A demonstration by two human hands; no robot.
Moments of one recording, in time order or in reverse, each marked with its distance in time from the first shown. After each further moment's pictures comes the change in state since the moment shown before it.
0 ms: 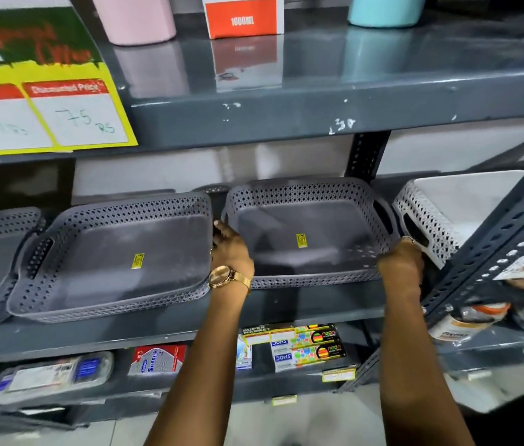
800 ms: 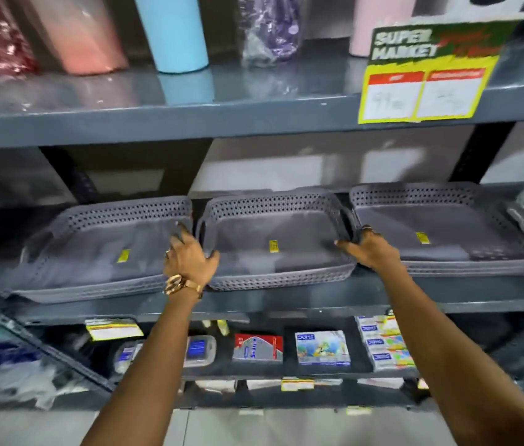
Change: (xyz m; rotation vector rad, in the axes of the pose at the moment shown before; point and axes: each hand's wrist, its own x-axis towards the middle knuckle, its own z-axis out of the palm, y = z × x) left_hand 0.010 -0.329 -0.147 0.024 0.254 -0.109; right_hand -0.202 -0.142 0.140 -0.213 -0.311 -0.487
